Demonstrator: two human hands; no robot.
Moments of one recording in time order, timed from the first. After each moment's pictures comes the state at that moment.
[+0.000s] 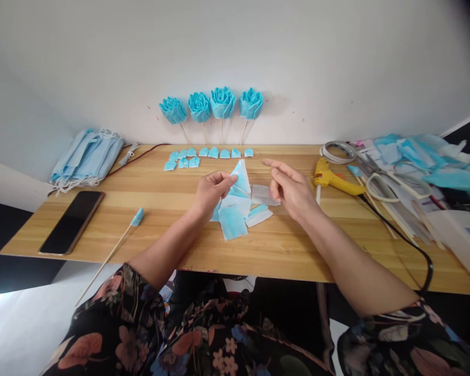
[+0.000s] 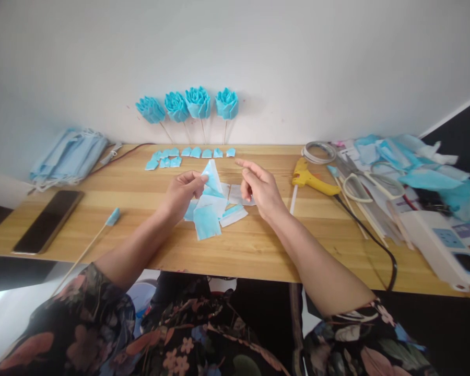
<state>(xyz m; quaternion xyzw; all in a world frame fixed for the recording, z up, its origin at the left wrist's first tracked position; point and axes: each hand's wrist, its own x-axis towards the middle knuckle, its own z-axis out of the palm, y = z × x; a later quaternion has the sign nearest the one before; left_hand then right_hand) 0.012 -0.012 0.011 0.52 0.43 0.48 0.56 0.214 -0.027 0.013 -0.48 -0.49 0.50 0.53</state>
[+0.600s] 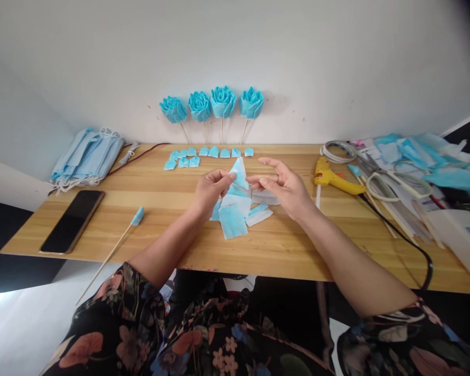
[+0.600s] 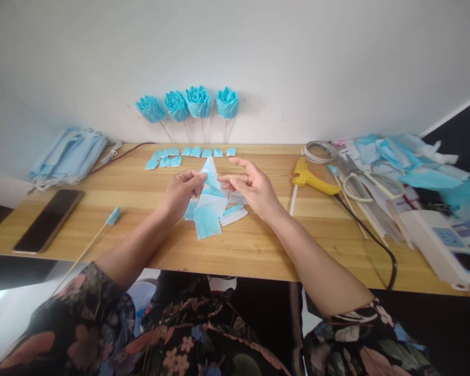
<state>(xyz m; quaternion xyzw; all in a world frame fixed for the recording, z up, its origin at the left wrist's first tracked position) 0.011 -0.010 0.011 0.52 0.42 0.49 0.56 0.208 -0.031 0.012 -0.43 -0.58 0.48 0.50</state>
